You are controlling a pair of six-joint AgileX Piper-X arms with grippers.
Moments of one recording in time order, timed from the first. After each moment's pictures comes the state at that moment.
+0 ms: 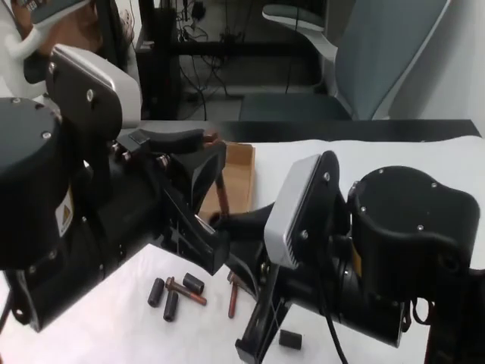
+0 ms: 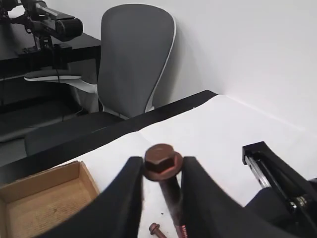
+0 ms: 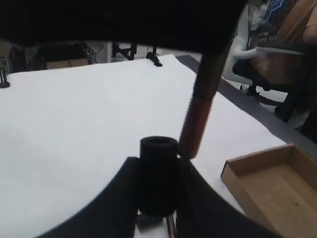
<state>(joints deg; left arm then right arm) -42.7 46.0 -31.5 -1.4 -2.3 -2.1 53.0 69.8 -33.6 -17.6 -3.6 -8.1</state>
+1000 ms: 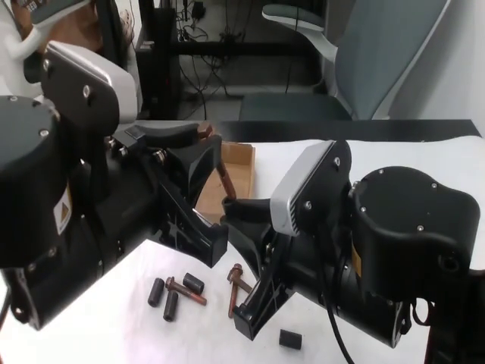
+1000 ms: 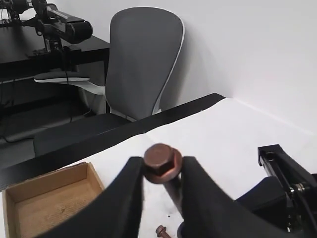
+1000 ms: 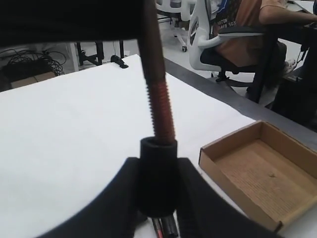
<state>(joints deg) -42.7 46.0 -31.5 -1.6 -3.4 -2.1 53.1 69.8 -33.6 -17.6 3.8 -0.3</state>
